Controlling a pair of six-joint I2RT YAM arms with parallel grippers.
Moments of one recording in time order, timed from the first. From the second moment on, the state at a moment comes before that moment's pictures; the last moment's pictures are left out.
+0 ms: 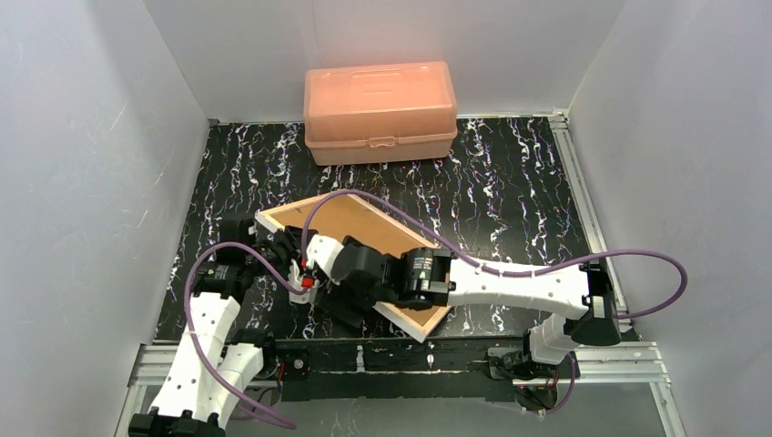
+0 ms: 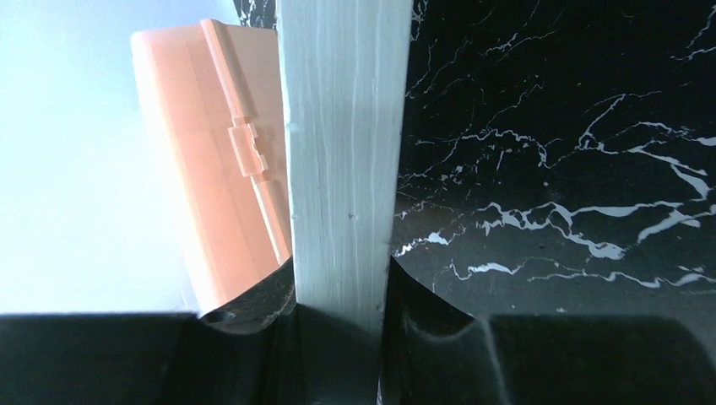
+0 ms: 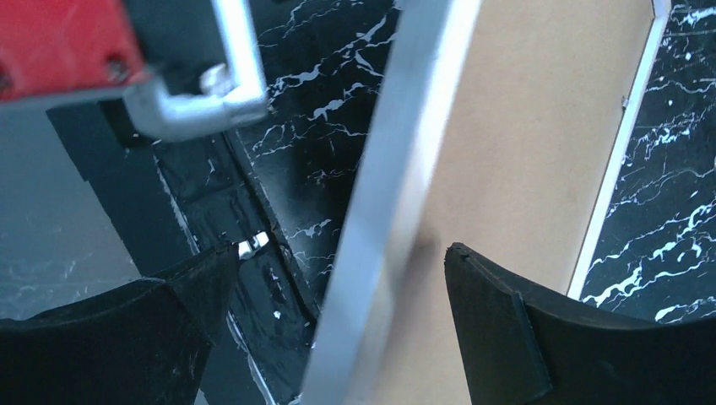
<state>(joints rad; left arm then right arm) -0.09 0.74 0.66 -0.67 0.83 1.97 1.43 1.57 1.50 -0.71 0.24 0.10</state>
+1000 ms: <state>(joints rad) -0.09 0.69 1.00 -0.93 0.80 1.56 1.50 1.58 1.67 -0.77 0.49 -0.06</state>
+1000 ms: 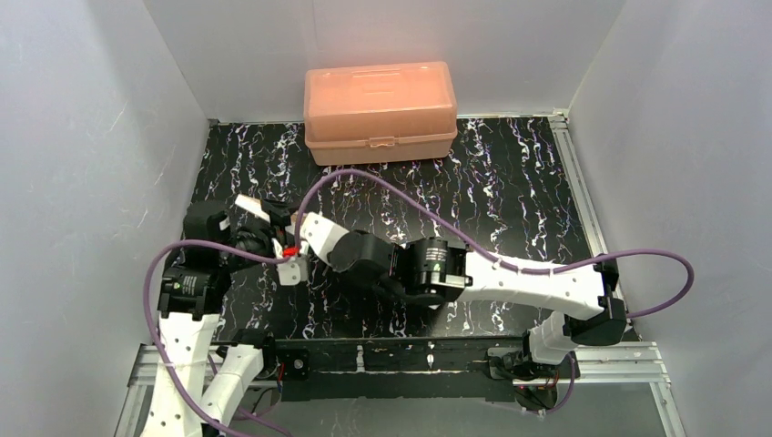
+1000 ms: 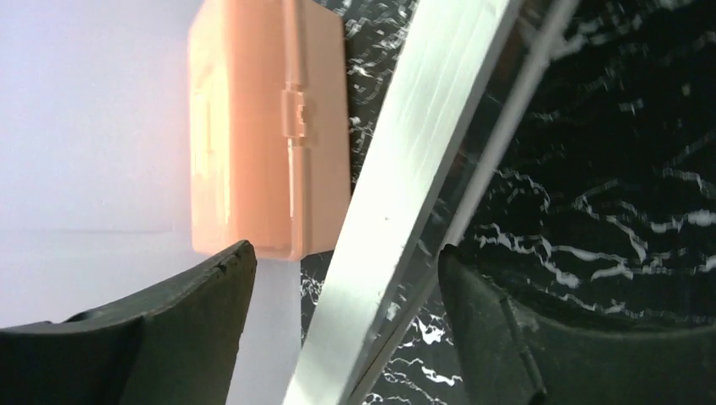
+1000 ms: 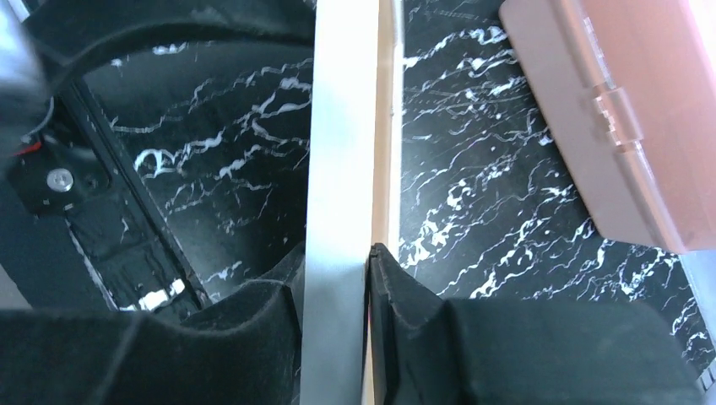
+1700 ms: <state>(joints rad) -0.09 0.84 1.34 -0.87 0.65 0.61 0.97 1.57 1.75 -0.68 0.02 0.20</state>
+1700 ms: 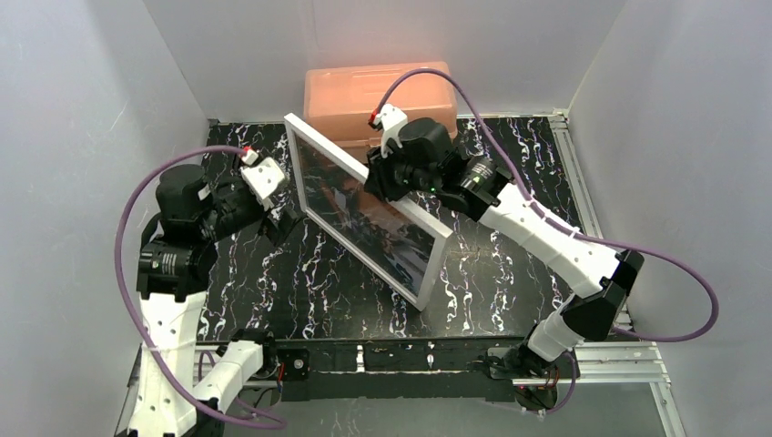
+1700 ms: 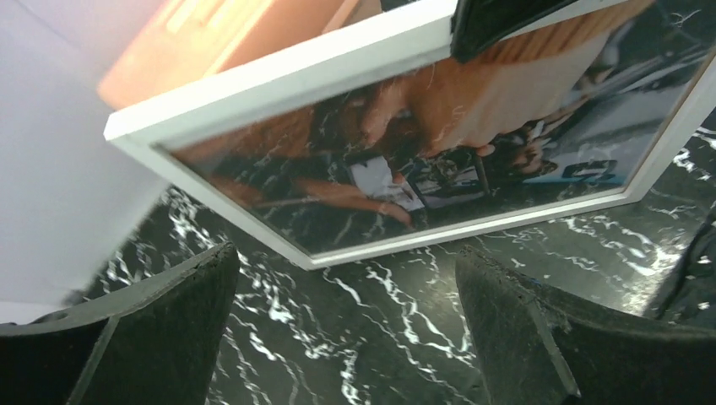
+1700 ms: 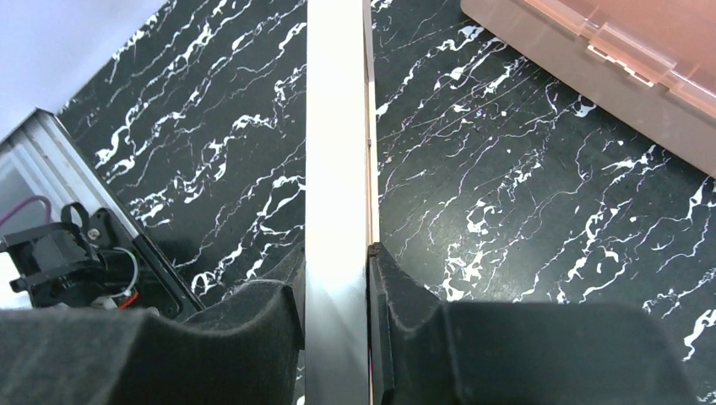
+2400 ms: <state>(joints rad) -0.09 1.06 1.40 -1.11 0.41 0.36 0.73 1.21 1.12 -0.29 -0.16 0.43</state>
